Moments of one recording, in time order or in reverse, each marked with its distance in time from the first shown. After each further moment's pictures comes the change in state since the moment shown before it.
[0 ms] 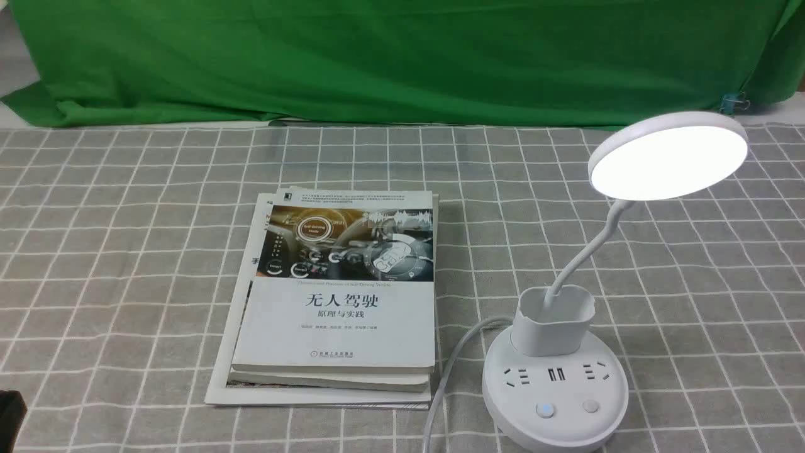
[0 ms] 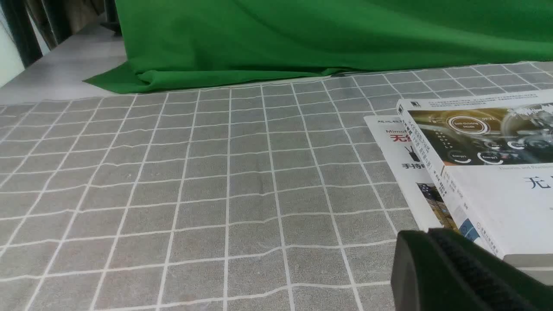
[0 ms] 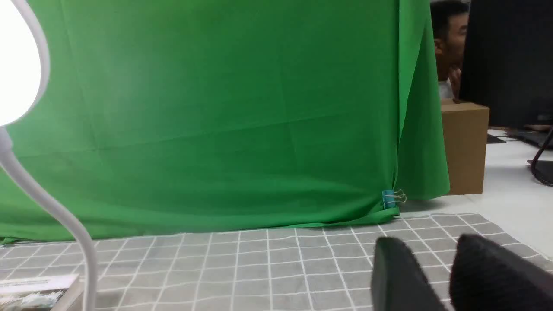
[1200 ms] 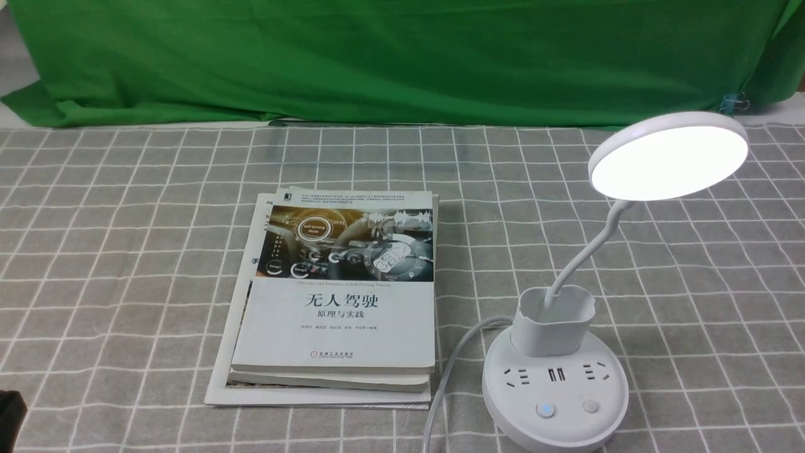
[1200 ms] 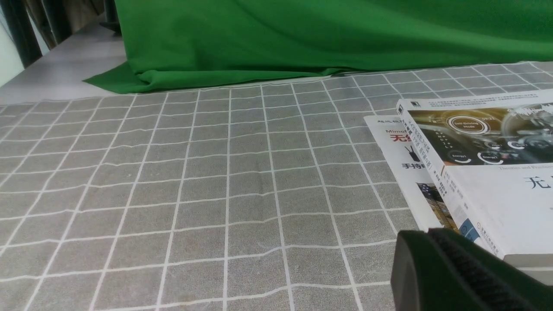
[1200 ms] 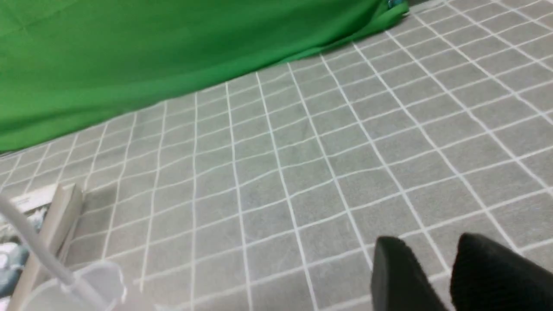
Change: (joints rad) right arm 0.000 0.726 -0.131 -0.001 -0.127 0.260; left arm 0.000 0.000 0.000 0.001 0.000 0.000
